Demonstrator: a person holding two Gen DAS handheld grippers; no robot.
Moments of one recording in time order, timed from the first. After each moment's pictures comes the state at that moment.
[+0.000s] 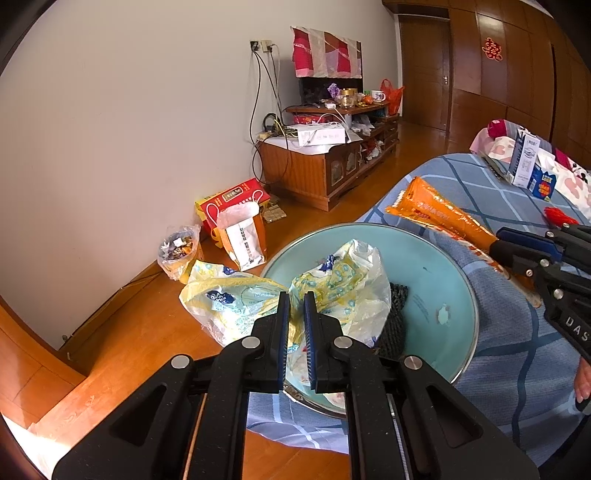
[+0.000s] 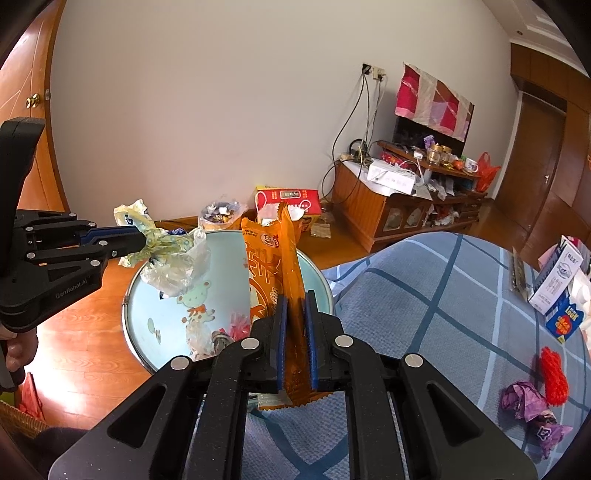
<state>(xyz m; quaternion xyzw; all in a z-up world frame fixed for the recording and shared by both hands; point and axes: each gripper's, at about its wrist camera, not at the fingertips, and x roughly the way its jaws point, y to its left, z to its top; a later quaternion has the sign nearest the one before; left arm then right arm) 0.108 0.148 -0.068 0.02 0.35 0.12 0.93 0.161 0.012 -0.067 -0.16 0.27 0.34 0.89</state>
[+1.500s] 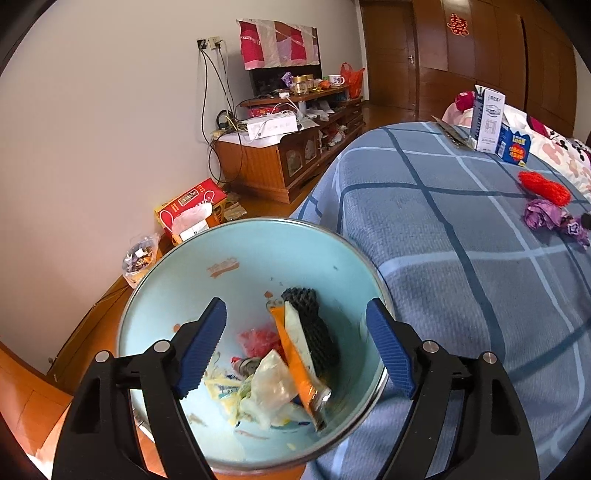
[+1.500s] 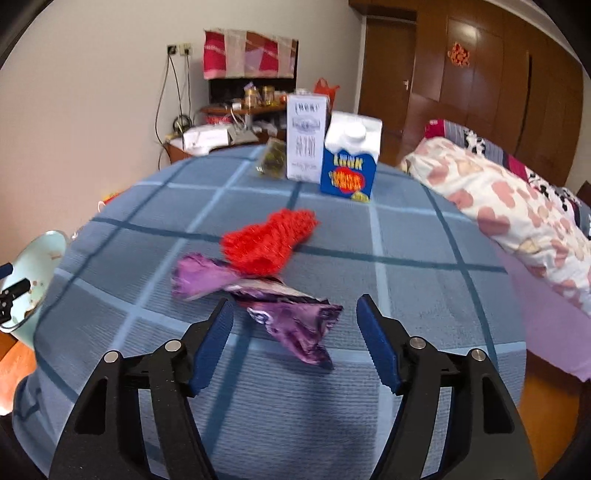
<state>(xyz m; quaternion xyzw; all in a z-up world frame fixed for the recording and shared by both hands) 0.168 0.053 -0.108 0.05 0.37 0.07 0.92 0.213 -0.270 -0.089 -0.04 0.35 0.07 0.93</state>
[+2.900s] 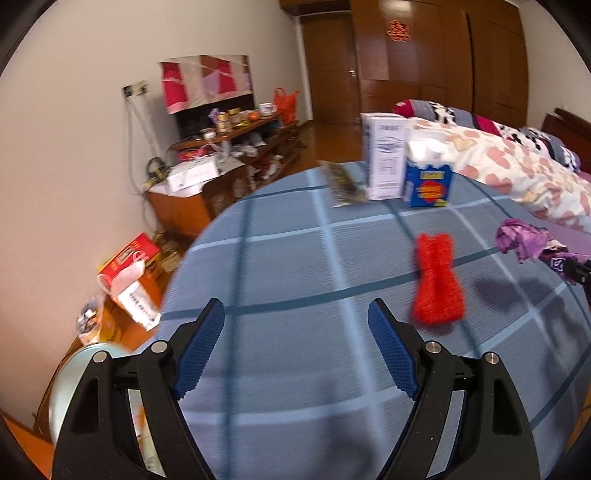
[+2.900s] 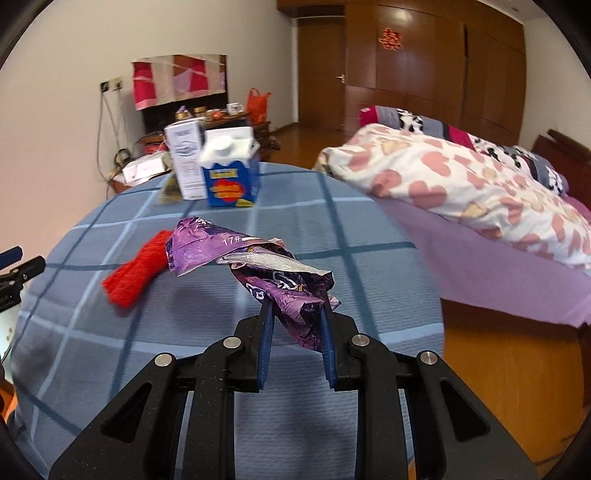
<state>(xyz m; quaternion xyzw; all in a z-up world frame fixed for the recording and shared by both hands) 0.254 -0.128 -0.063 0.08 0.34 -0.03 0.94 0.199 -0.377 -0.076 0.02 0.33 -0.03 0.94</state>
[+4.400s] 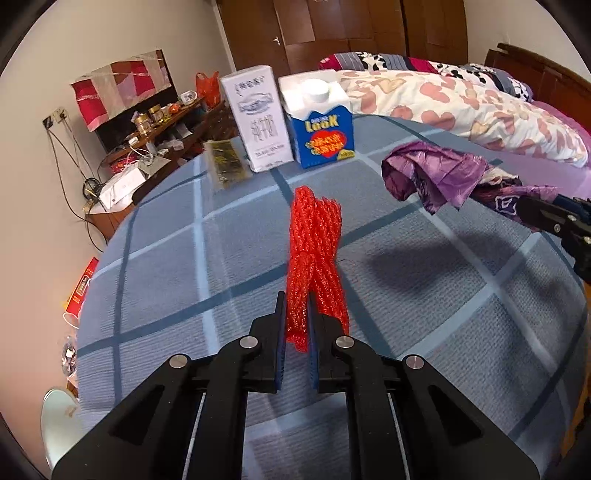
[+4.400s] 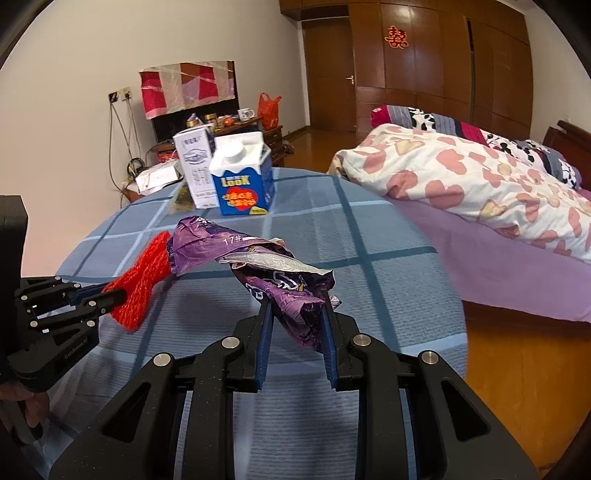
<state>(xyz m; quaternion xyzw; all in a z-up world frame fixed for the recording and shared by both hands) 0.274 -0.220 -0.095 0.17 0.39 -0.13 0.90 0.209 -0.375 -0.076 0.05 0.32 0.00 0.95</state>
